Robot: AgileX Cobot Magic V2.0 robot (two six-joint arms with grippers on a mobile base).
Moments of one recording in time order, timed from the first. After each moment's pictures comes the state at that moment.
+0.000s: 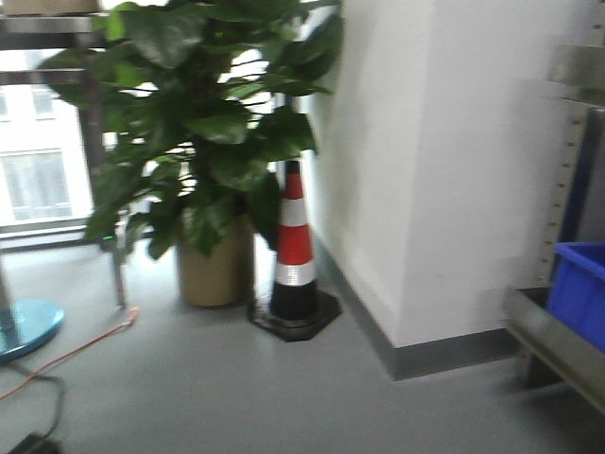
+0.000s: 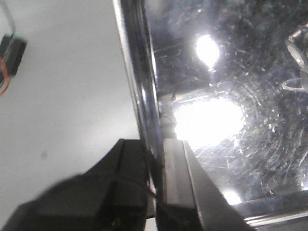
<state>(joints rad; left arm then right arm) -0.76 1.44 -1.63 0.21 1.26 -0.52 0.63 1.36 -1.58 -0.18 1.26 0.45</state>
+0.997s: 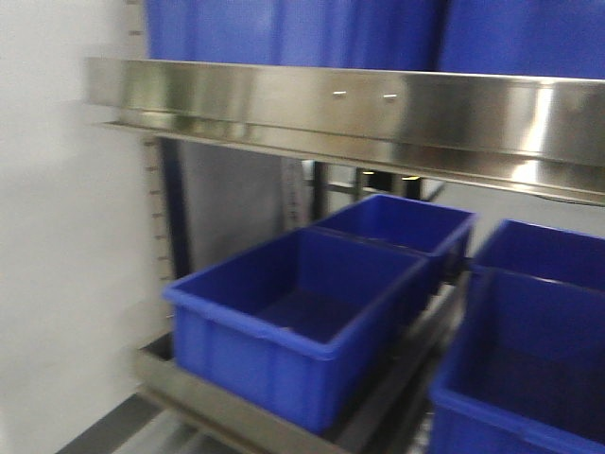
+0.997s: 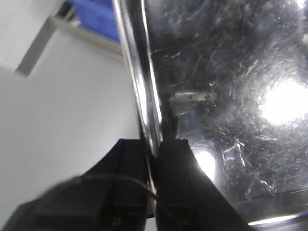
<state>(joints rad) -0.76 1.44 -1.63 0.21 1.26 -0.52 0.63 1.36 -1.58 -0.18 1.26 0.45</state>
